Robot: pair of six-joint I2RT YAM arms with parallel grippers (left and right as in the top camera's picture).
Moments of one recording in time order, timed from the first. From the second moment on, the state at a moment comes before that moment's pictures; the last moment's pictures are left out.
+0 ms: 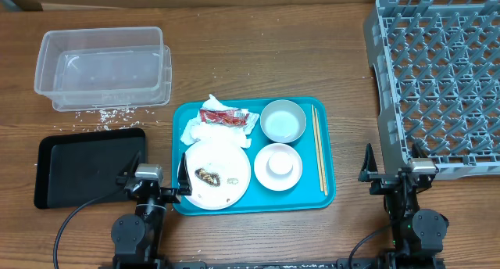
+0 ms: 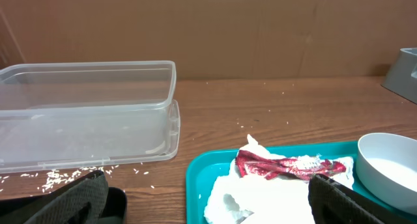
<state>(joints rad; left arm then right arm) -0.02 0.02 0.01 -0.08 0.06 -0.02 -0.03 0.01 0.02 -0.03 -0.04 0.02</state>
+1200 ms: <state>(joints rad) -0.02 0.02 0.01 -0.08 0.06 -0.02 -0.03 0.01 0.02 -0.02 -0.06 0.03</state>
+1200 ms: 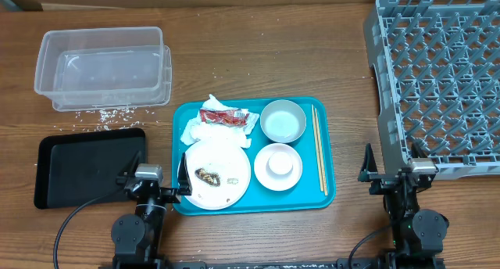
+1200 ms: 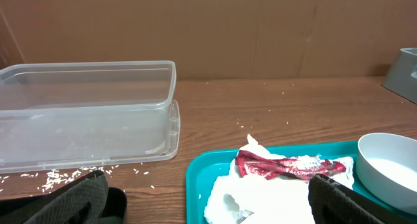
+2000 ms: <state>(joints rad) -0.02 0.02 0.01 -0.07 0.06 -0.02 -0.03 0.01 0.03 0.70 -0.72 0.90</state>
